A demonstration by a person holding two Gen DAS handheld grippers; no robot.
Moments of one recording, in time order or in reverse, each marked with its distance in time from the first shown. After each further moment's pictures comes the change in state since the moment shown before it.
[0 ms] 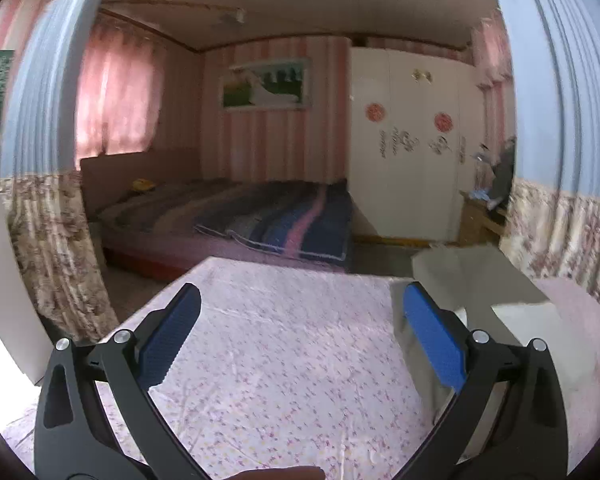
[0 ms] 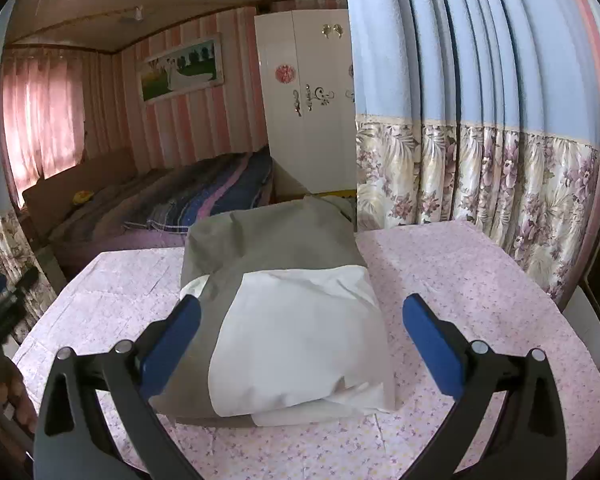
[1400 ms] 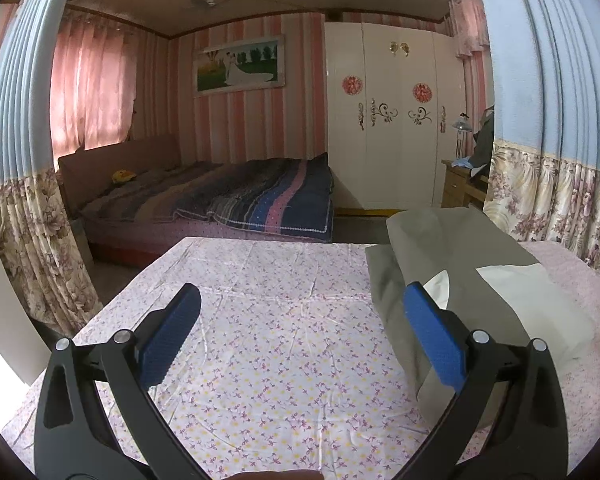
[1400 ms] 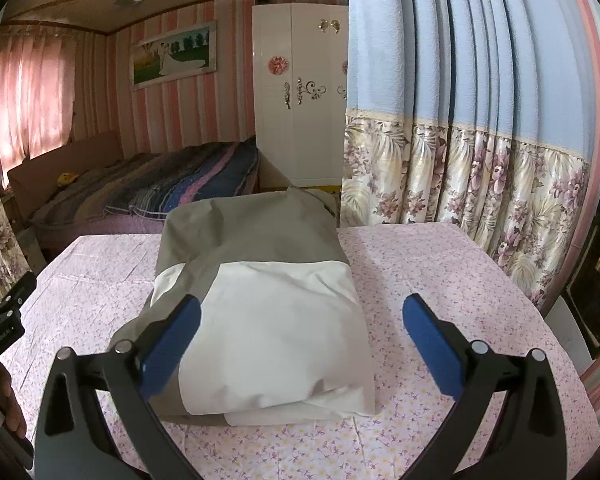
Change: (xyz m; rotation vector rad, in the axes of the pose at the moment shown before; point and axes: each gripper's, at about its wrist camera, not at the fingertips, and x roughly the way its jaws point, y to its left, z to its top) left arm 0.009 -0.026 -0.017 0.058 0.070 -0.041; right arm 0.008 0.005 -0.003 -0.053 0.028 -0.075
